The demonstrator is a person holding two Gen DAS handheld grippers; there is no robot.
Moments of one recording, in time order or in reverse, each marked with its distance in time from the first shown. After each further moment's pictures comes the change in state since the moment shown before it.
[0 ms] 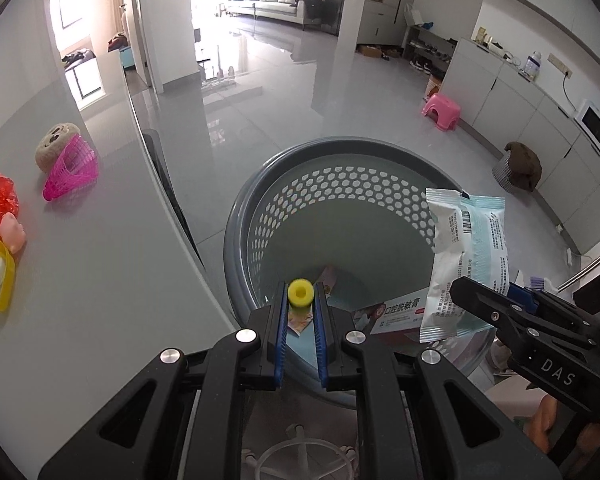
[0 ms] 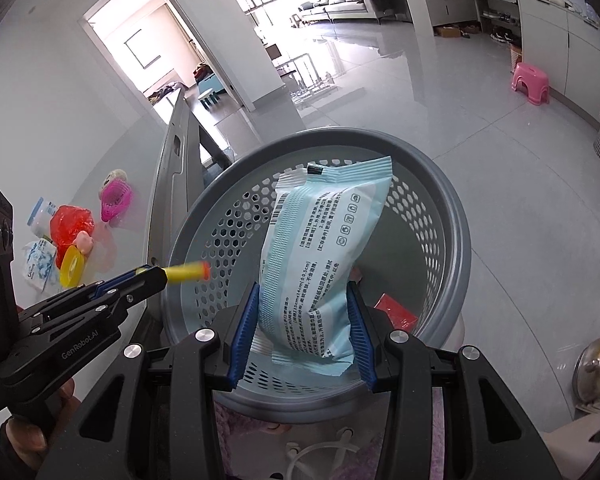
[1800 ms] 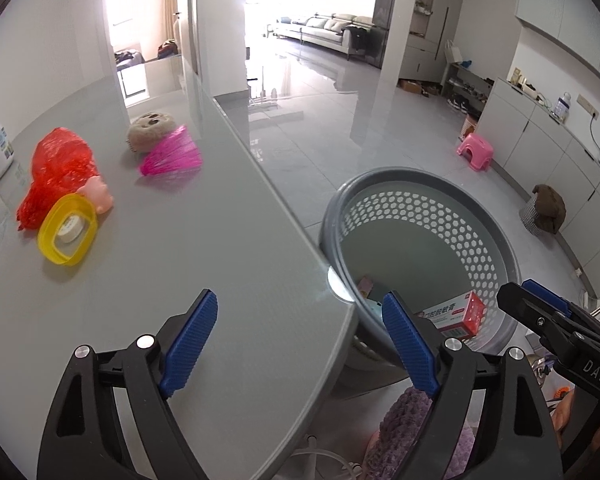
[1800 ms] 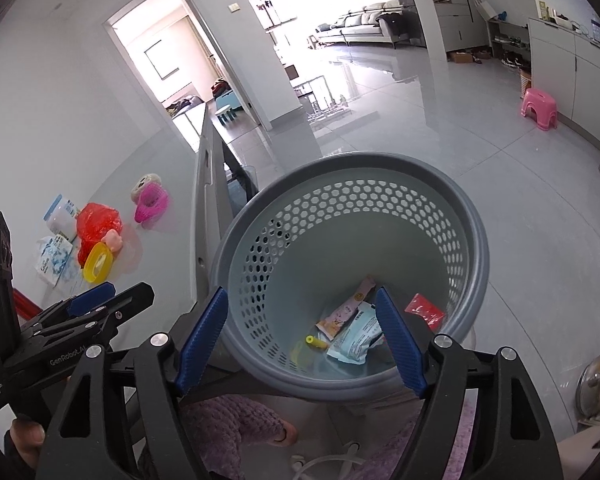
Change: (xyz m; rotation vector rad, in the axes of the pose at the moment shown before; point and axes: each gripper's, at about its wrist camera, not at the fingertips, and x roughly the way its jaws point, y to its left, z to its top) left arm -0.061 0.056 -0.037 -0.124 -0.116 0.108; right arm -0.028 0.045 -0.015 -0.066 -0.090 0.031
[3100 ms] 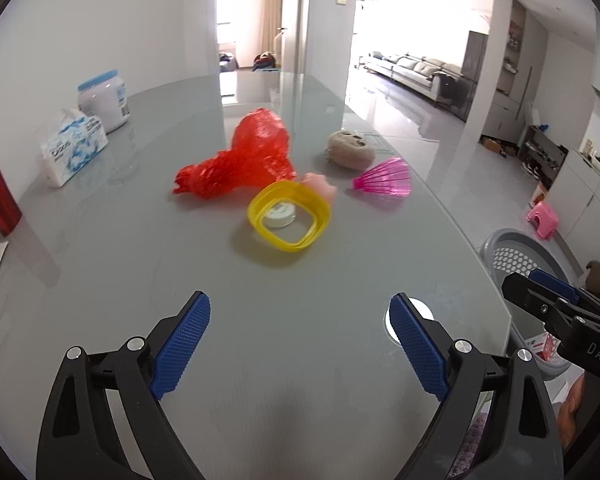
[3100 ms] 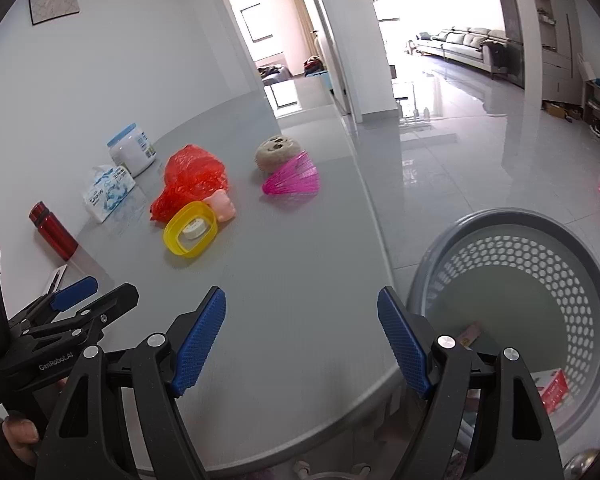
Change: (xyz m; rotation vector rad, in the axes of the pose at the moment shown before) left arm -0.068 0.158 -0.035 -0.238 -0.112 0.229; right arm 0.064 0.169 0.010 -0.303 0.062 0.184
